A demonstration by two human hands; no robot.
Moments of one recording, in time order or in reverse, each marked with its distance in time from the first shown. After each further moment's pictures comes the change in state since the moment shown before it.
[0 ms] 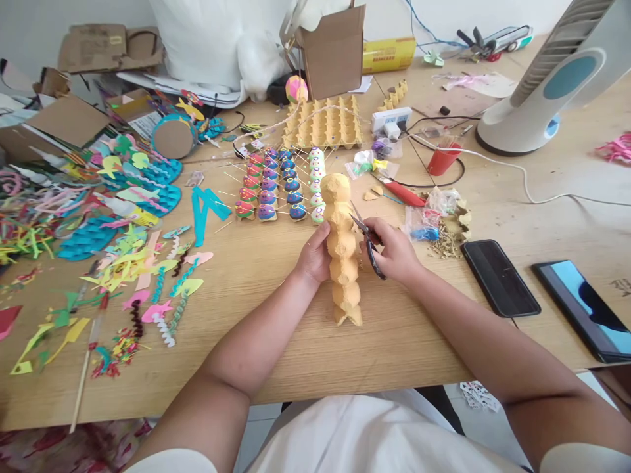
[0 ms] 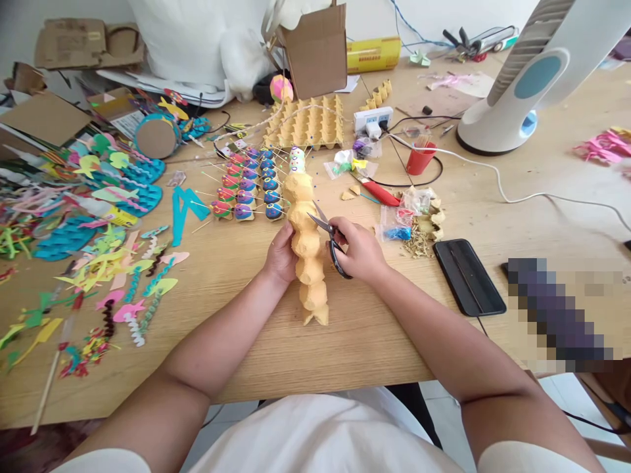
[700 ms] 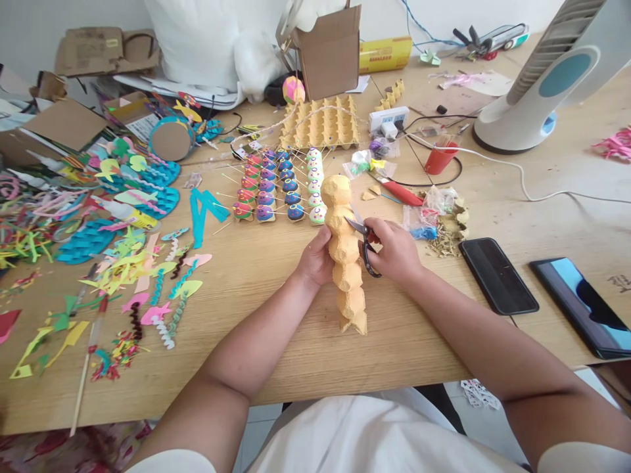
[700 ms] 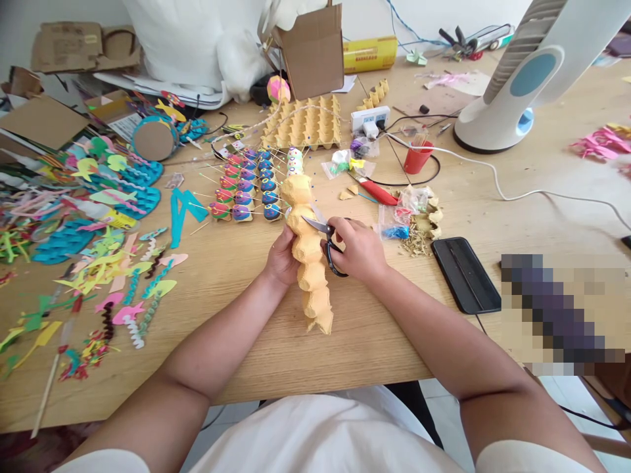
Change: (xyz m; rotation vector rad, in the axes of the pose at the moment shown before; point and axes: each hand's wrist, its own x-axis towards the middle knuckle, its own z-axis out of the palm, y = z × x) left_hand -0.004 -0.005 0.000 0.132 -0.087 -0.063; right_hand 0.000 -0.007 -0.005 -0.214 0.077 -0.067
